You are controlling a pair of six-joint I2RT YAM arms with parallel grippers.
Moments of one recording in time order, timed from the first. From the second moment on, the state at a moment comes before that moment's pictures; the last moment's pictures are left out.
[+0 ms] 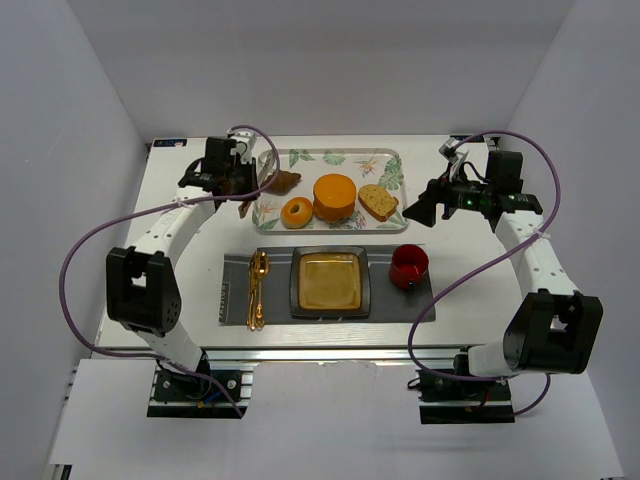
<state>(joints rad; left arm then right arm) -0.22 1.69 1.38 -0.44 0.10 -0.11 -0.02 1.39 1.16 -0.45 -0.99 -0.30</state>
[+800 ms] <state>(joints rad) -0.22 1.62 1.29 -0.40 0.15 -0.14 -0.02 1.39 1.16 -0.45 -1.01 -0.29</state>
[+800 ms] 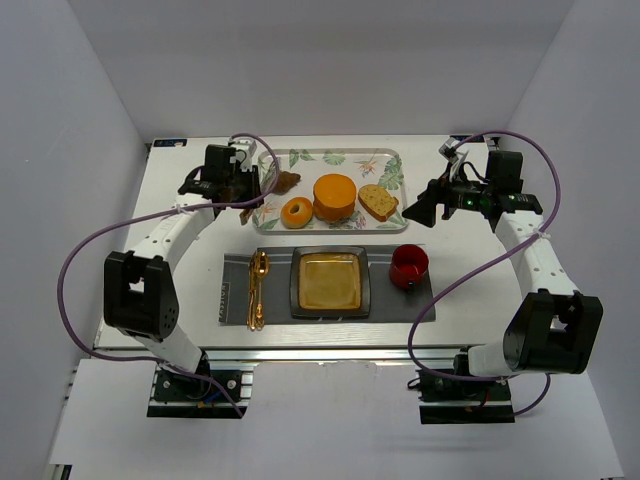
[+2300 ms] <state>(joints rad) -0.23 1.78 1.35 -0.42 0.09 0.04 -0.02 1.40 1.16 -0.46 -1.01 -0.29</state>
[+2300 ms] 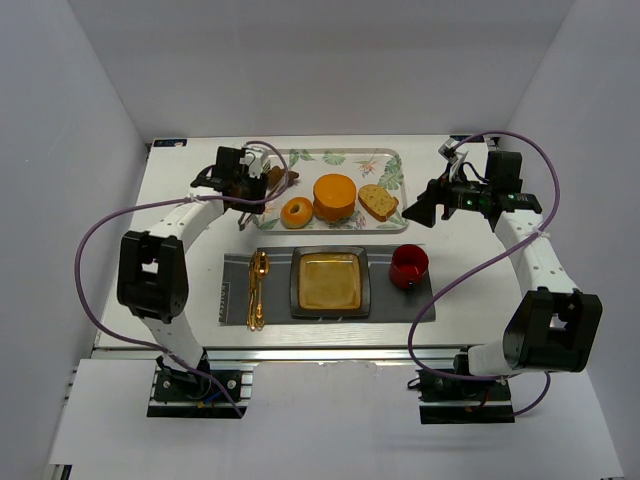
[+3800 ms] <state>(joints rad) -0.21 1.76 1.37 -0.40 0.09 0.22 -0.02 1.40 1.16 -0.46 -1.03 -0.28</state>
